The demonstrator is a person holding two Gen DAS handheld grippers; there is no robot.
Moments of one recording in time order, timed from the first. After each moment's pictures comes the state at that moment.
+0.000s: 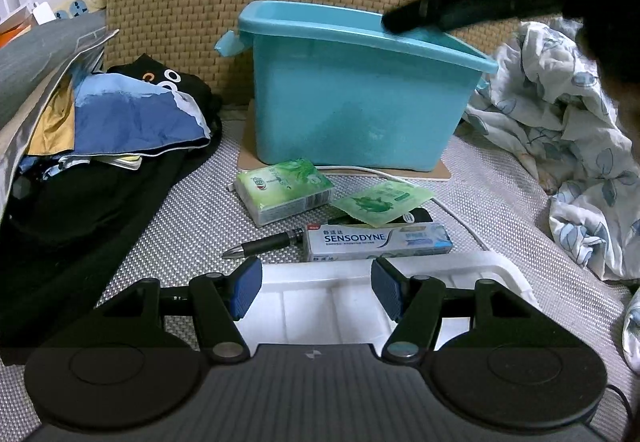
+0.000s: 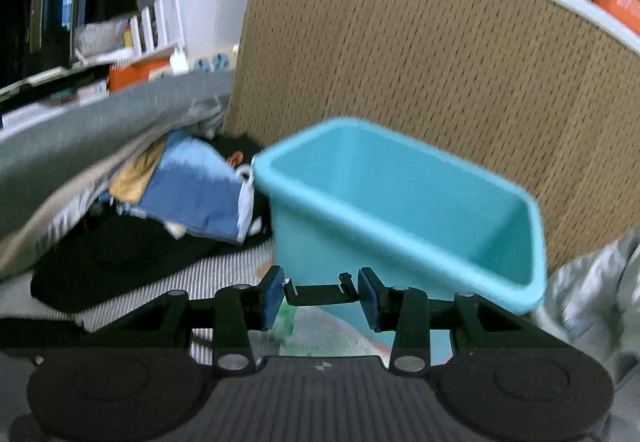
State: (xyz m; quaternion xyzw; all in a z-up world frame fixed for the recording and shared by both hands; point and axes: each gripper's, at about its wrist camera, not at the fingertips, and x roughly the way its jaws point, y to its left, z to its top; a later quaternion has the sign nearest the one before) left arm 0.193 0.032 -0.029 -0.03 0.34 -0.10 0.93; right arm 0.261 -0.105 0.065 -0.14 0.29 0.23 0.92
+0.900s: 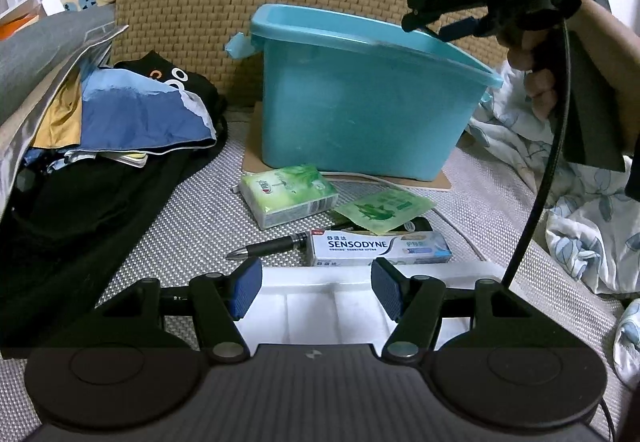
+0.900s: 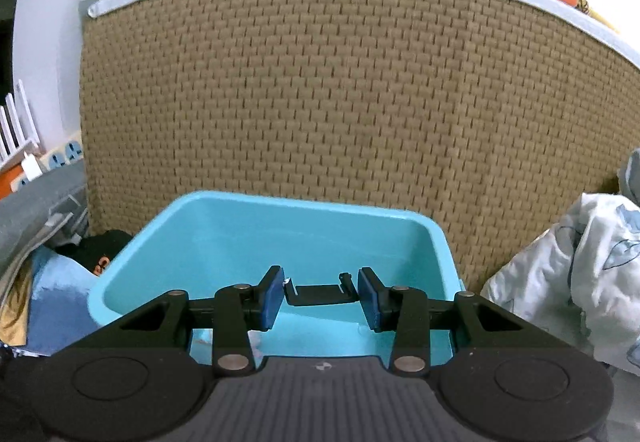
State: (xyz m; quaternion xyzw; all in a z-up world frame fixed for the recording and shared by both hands) left arm 0.192 0.038 -0.026 -0.05 0.34 -0.10 0.93; right arm 0.351 -0.128 0.062 -0.04 0.28 0.06 0.96
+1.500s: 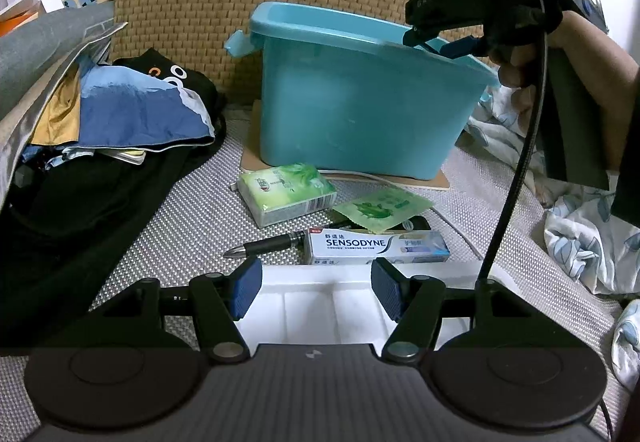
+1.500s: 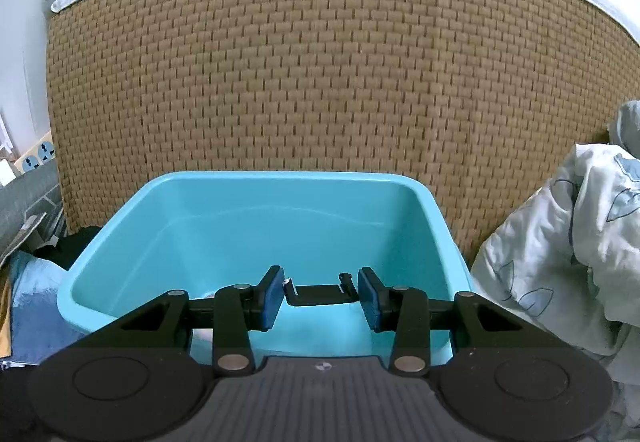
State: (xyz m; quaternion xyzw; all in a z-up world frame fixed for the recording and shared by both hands) left arm 0.192 0.037 -0.028 -0.05 0.35 -0.10 0.93; right arm 0.357 -0.138 0.040 0.00 0.30 0.03 0.95
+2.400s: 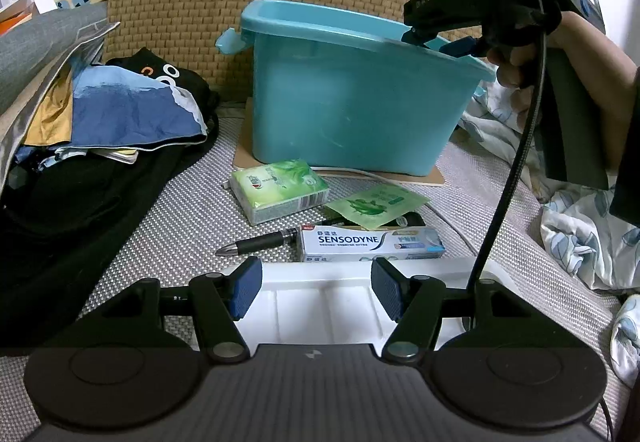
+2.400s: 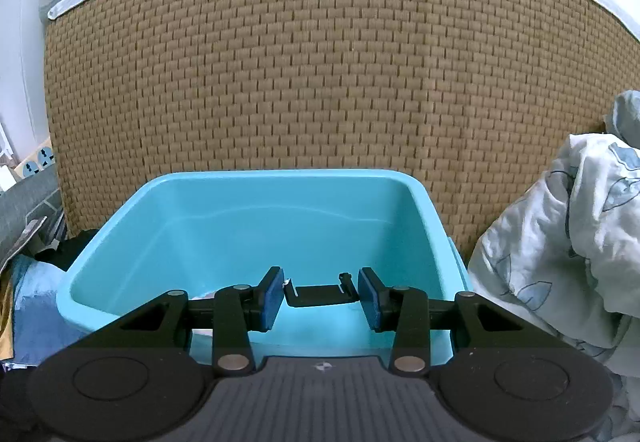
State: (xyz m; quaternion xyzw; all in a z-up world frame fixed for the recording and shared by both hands) left arm 0.193 0.032 -0.028 -0.05 0.35 -0.11 0.93; right arm 0.356 -0.144 0.041 0.00 0.30 0.02 0.95
